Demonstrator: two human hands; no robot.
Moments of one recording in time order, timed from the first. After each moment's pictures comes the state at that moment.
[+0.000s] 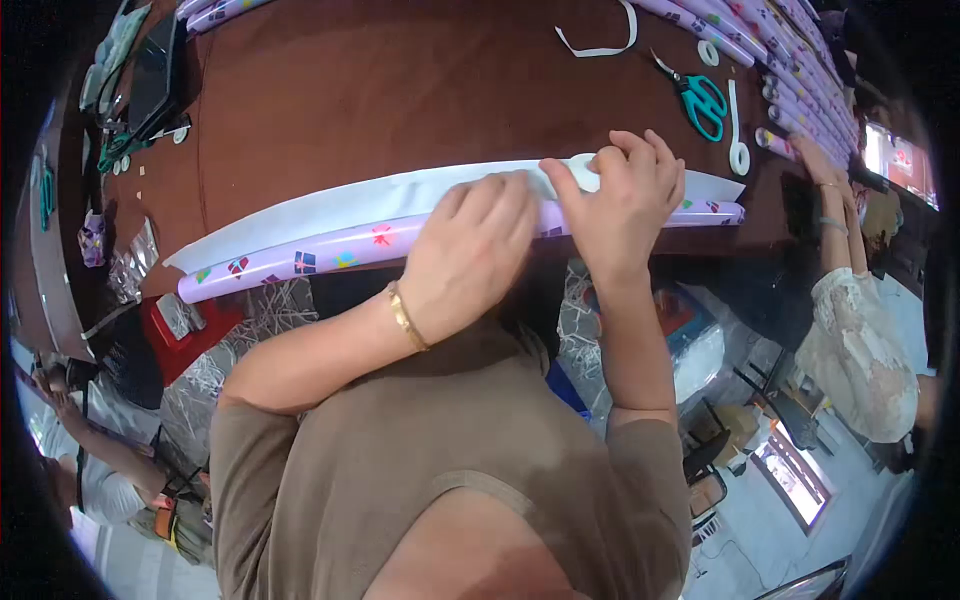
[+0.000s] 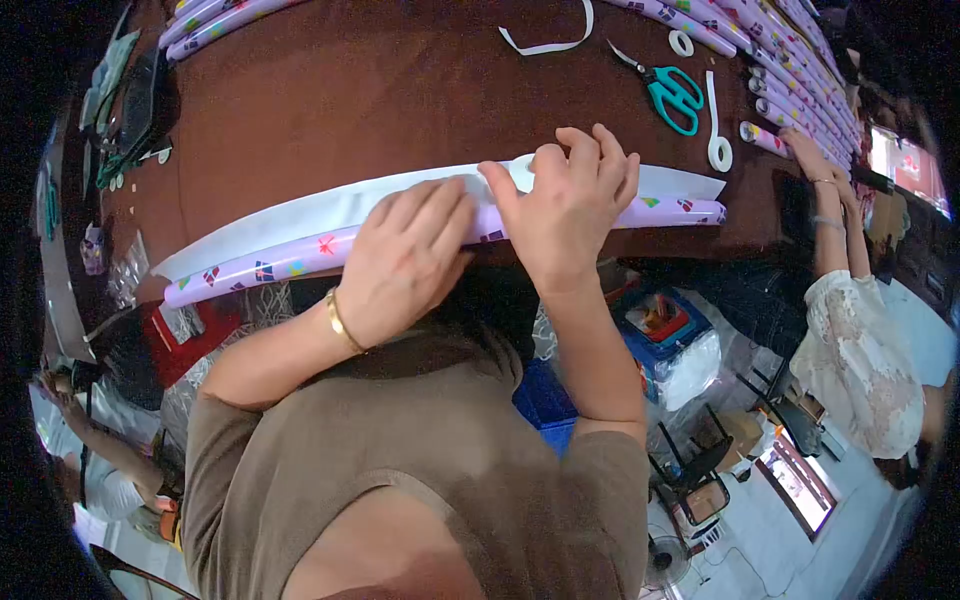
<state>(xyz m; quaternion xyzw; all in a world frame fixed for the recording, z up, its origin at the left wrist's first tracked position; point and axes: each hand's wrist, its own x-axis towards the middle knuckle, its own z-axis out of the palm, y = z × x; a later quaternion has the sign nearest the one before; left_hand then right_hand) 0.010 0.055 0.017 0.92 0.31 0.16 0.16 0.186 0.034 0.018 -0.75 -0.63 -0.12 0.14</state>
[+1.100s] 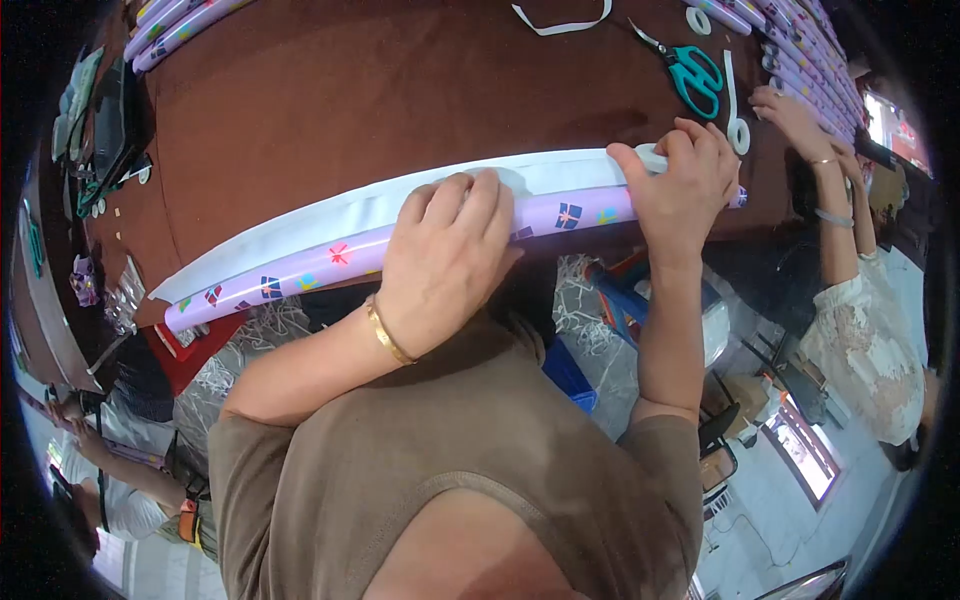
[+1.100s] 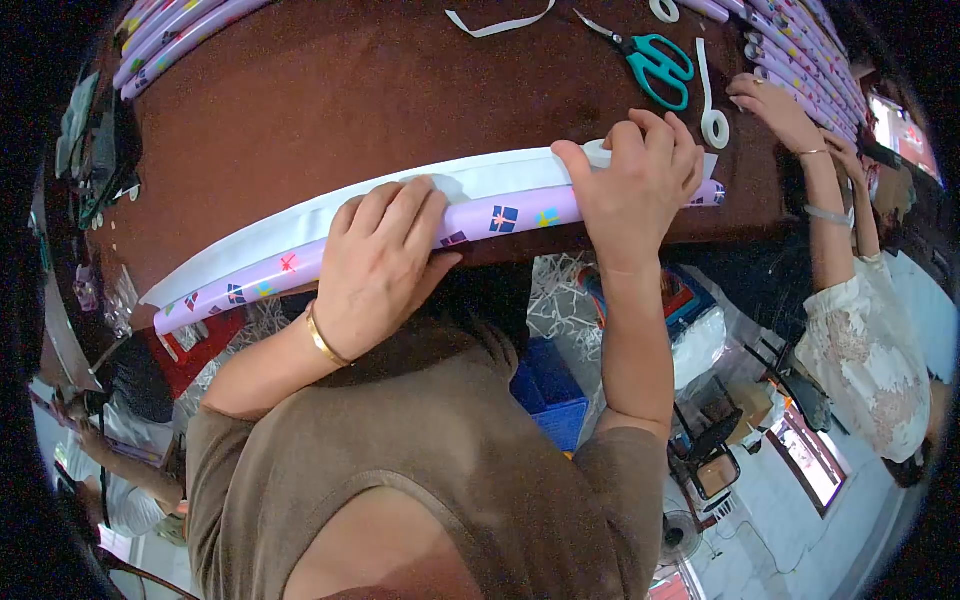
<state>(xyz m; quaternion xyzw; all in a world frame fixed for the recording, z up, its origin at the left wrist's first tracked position) 0.032 0.062 0.022 0.92 0.32 0.13 0.21 0.276 0.029 0.022 -0.78 -0.61 -0.15 0.07</state>
